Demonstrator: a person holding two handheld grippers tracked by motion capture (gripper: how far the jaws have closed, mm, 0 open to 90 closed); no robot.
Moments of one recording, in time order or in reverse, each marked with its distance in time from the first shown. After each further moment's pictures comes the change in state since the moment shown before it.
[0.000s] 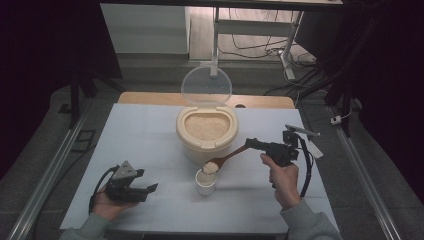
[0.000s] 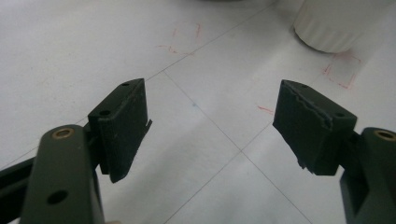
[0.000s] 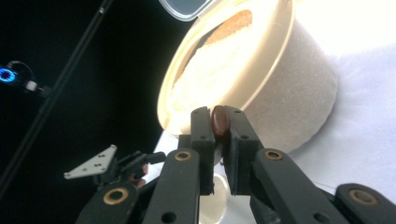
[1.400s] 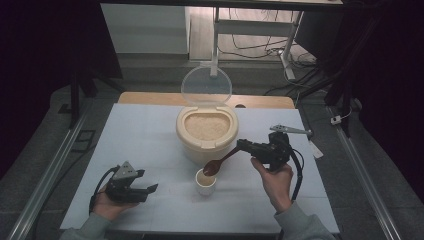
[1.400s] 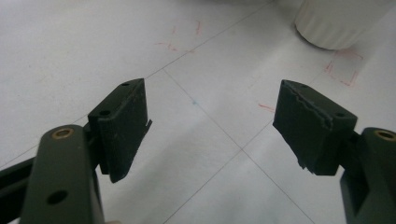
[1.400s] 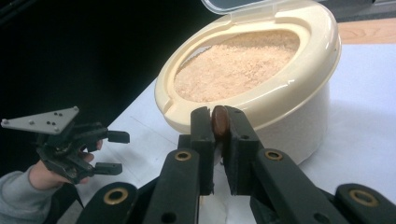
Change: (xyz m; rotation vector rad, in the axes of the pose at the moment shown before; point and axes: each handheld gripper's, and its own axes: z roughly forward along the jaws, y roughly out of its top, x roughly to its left) left arm 0.000 -0.001 0.001 0.005 0.002 0.002; right arm 0.045 -0.015 0.011 -0.006 -0.110 -0.423
